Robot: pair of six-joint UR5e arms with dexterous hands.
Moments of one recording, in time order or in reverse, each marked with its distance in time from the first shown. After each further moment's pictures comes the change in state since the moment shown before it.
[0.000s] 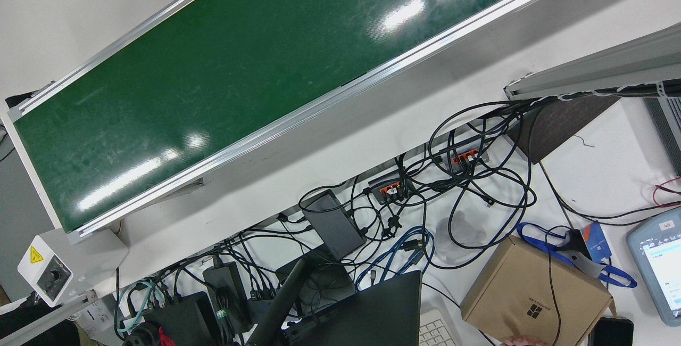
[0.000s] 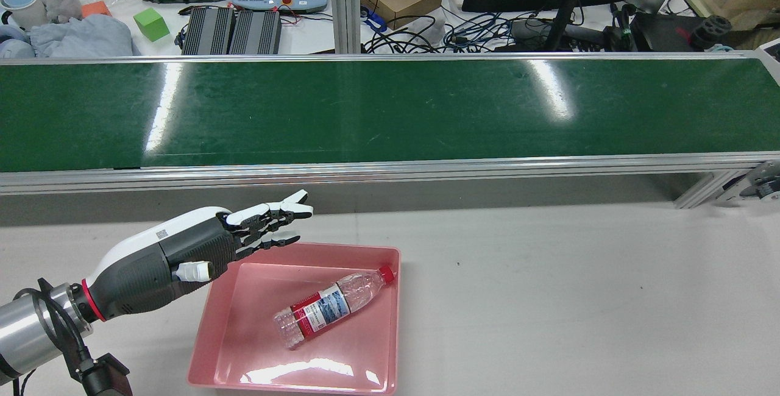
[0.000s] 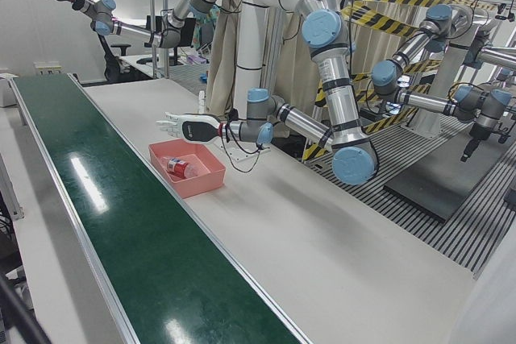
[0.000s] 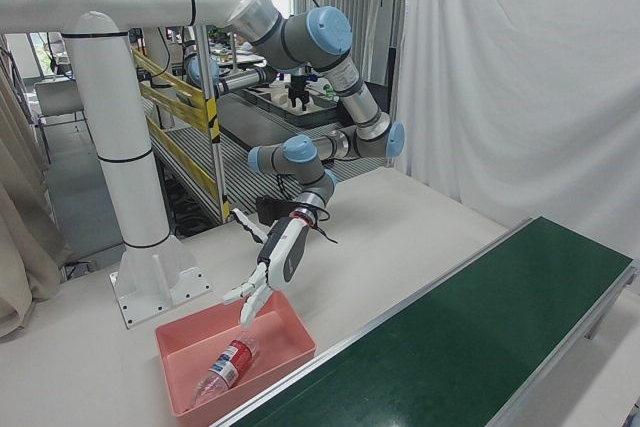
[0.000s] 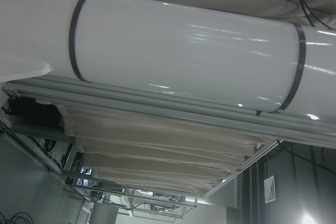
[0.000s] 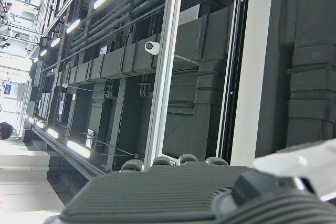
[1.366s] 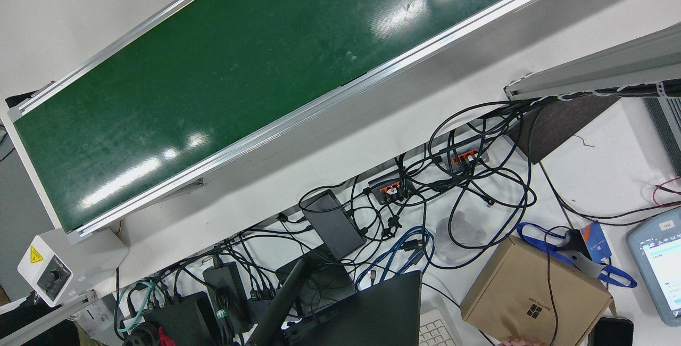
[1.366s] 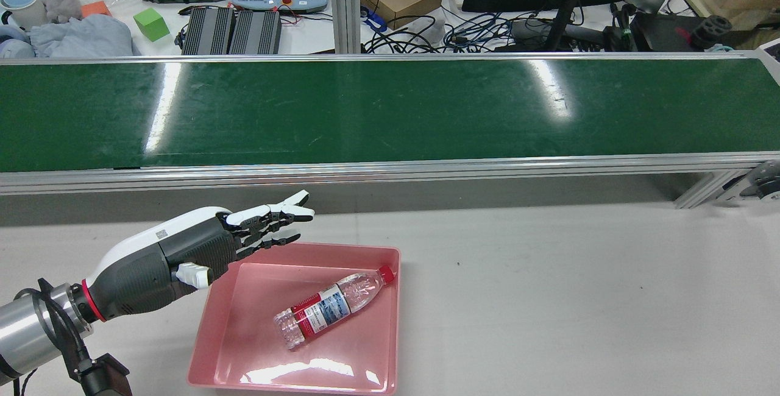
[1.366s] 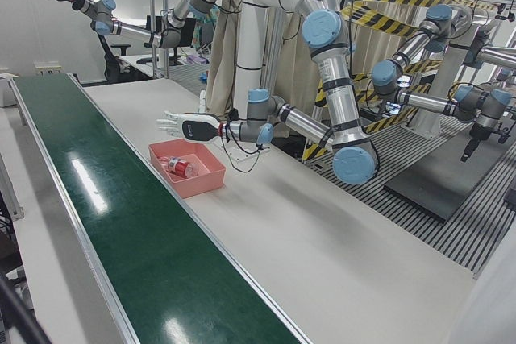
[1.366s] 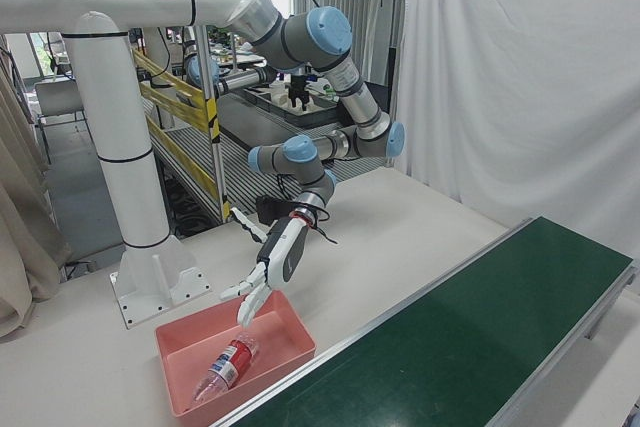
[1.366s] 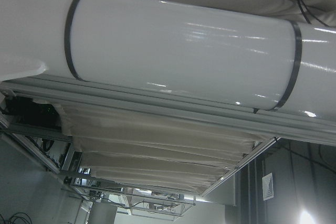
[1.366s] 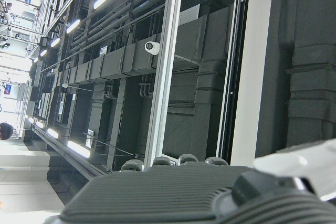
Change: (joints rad) left arm 0.000 0.002 0.000 -0.010 0.003 -0.005; right arm 0.000 0.000 0.000 0.000 0.000 0.000
